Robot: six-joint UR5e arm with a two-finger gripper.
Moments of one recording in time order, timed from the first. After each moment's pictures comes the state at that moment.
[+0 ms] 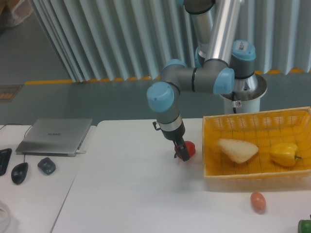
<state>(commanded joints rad) 1.98 -1.91 -1.46 -1.37 1.63 0.94</state>
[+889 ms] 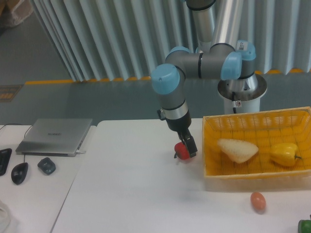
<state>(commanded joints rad) 2.02 -1.84 -1.48 -1.39 1.64 0.95</state>
